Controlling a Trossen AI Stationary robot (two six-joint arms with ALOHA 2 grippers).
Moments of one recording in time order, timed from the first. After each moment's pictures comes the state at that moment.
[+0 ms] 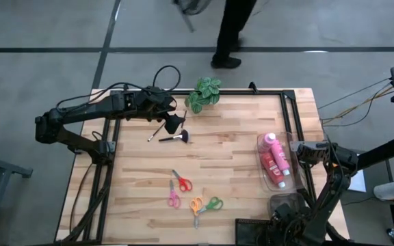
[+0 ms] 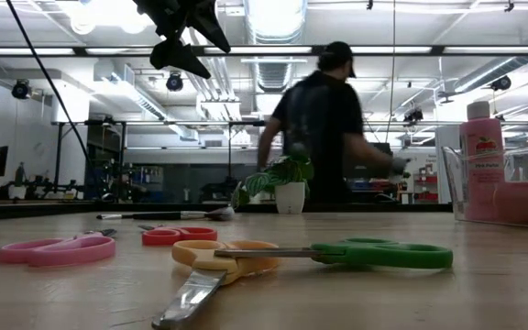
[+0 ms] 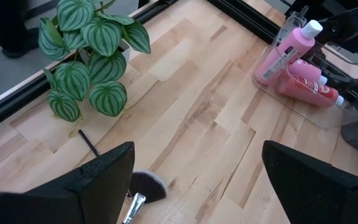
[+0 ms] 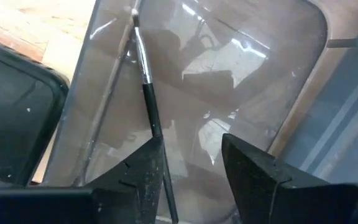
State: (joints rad) left arm 0.26 1.30 1.24 -0.66 -0.09 -0.42; right arm 1.16 1.89 1.30 -1.10 -0.06 2.27
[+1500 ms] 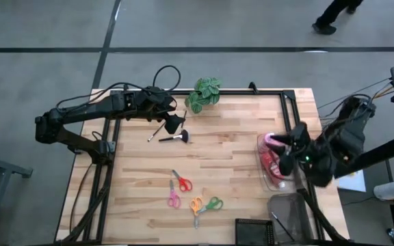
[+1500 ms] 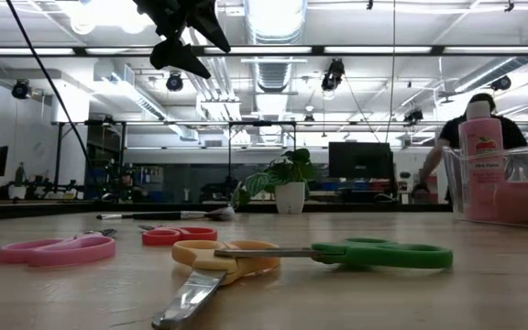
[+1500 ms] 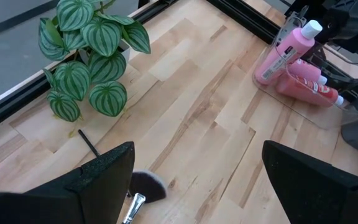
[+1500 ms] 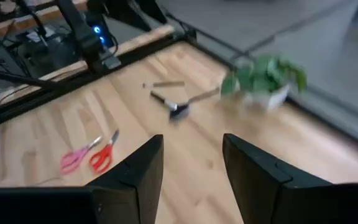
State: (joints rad) left arm 0.26 1.30 1.24 -0.66 -0.09 -0.42; right arm 0.82 1.06 1.30 -1.32 1.05 1.22
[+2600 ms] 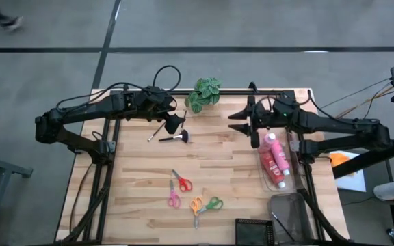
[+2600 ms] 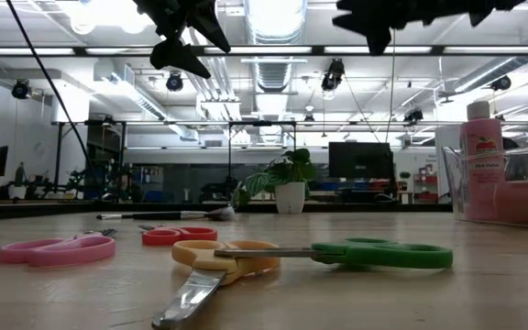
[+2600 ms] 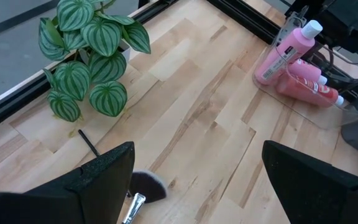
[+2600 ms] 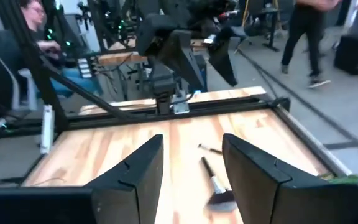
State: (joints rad) left arm 0.26 1.30 1.24 -0.66 -0.09 -0.42; right arm -0.24 0.98 0.73 0.12 -0.23 0.10
